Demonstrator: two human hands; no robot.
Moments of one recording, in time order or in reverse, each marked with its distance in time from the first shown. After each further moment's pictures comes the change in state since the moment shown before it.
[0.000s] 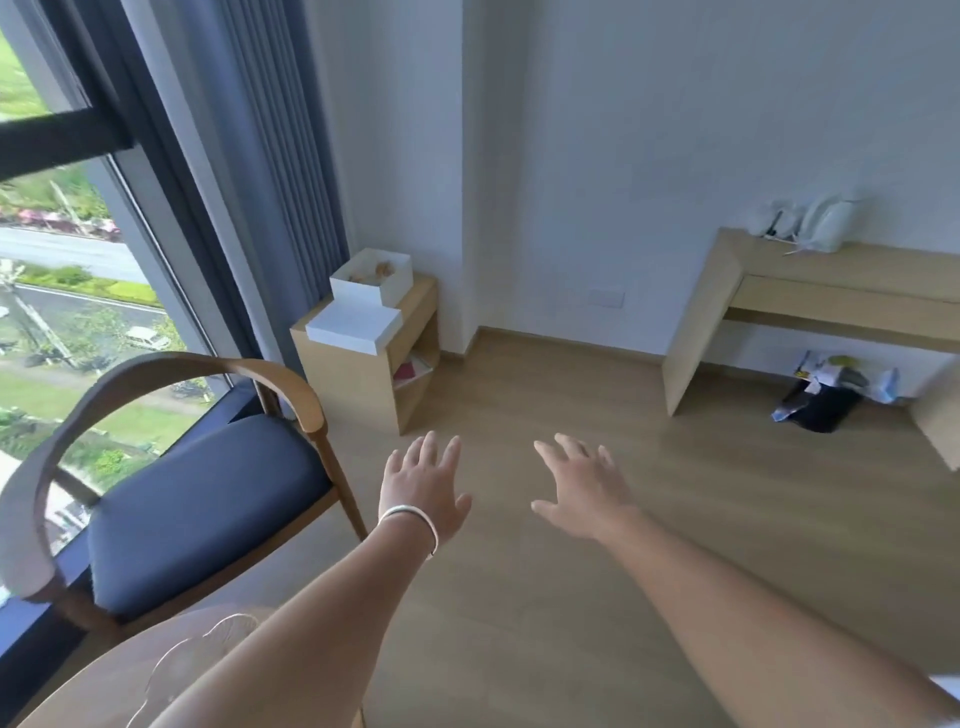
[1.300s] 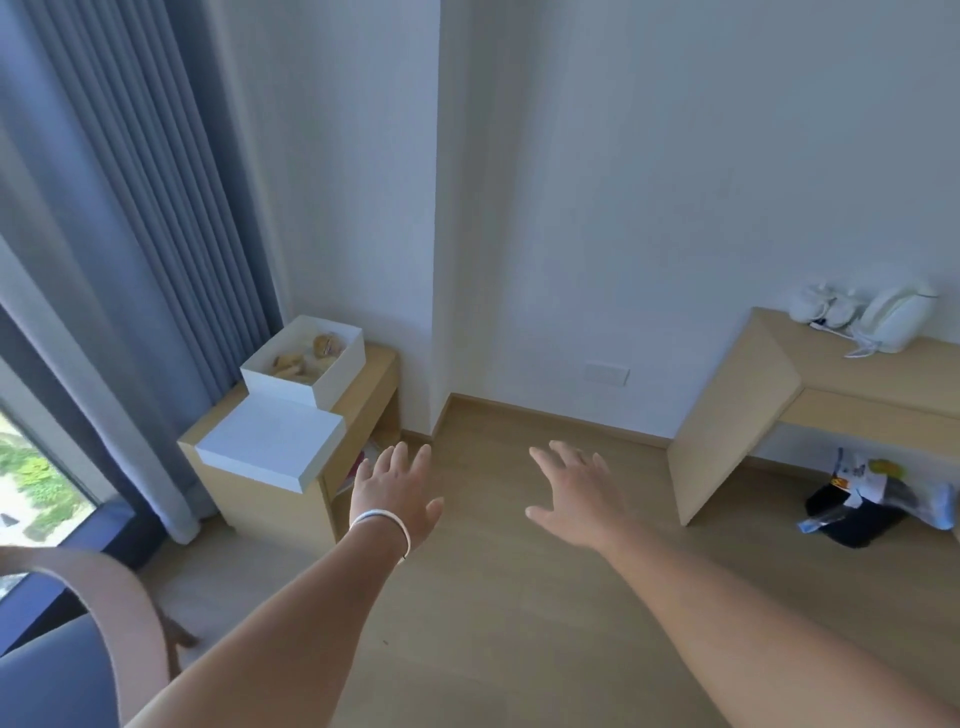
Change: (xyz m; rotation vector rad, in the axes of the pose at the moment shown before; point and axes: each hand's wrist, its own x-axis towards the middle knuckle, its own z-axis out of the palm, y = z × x) left_hand 0.540 -0.077 0.027 -0.036 -0.001 -0.019; right_hand 0.506 0.109 -0.073 0.013 -0.037 0.035
